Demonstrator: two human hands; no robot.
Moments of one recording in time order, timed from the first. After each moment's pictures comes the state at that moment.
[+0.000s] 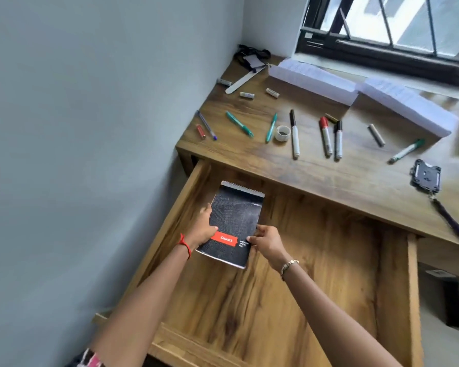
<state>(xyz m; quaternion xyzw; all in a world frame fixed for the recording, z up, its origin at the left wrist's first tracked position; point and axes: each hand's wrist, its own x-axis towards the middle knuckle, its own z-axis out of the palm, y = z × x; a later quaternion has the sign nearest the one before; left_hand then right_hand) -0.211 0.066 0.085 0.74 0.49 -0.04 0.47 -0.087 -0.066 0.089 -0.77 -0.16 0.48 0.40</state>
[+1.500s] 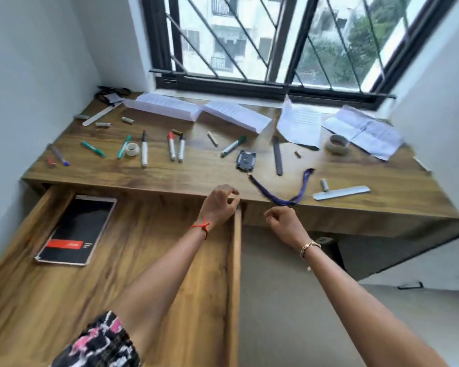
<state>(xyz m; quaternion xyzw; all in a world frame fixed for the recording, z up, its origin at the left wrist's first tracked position) 0.067 -0.224 0.187 0.91 0.19 0.16 0.34 0.155 -0.396 0.185 -0.89 -0.29 0.17 0.31</state>
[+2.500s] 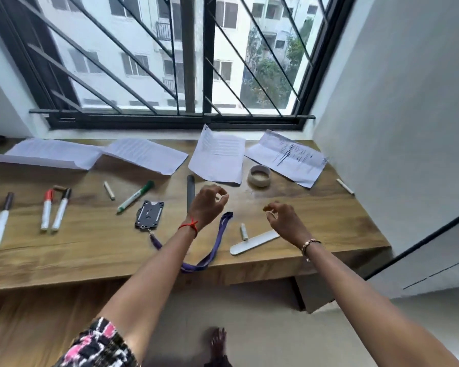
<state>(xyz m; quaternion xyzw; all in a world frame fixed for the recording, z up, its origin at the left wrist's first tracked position) 0.354 -0.311 0.206 0.91 0.12 0.19 0.35 0.417 -0.517 0.214 -0.92 -0.27 0.07 0.26</state>
